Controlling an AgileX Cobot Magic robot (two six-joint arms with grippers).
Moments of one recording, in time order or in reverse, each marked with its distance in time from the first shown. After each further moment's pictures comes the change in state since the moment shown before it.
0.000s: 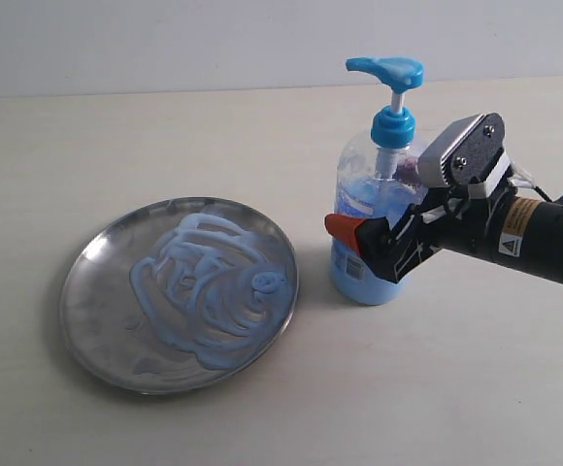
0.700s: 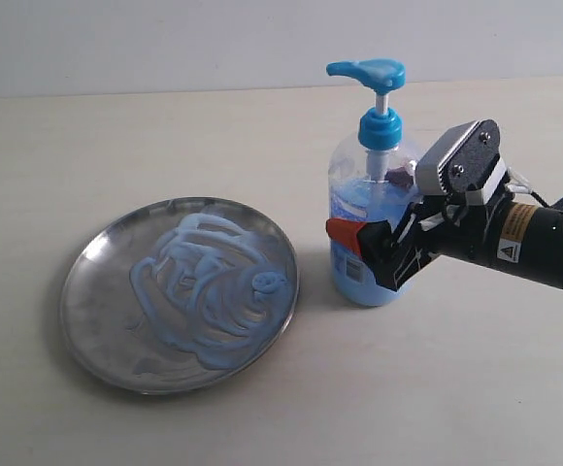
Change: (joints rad) left arm 0.000 0.000 0.000 0.002 0.008 0.000; right arm 0.007 0.006 0.004 -0.009 -0.010 -0.010
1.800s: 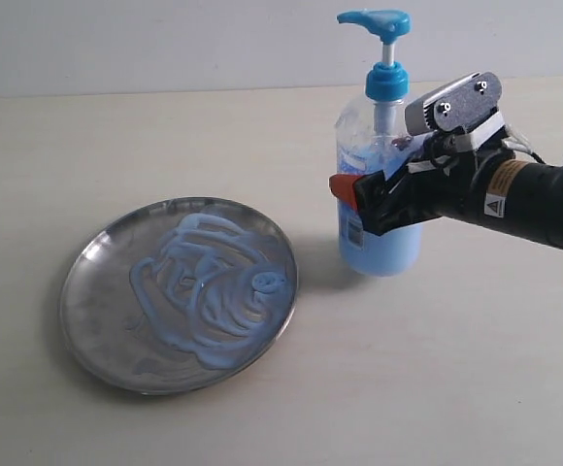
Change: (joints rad) left arm -0.007 0.036 -0.072 0.079 0.060 0.000; right arm 0.072 -0.111 -0.090 0.160 0.287 0.137
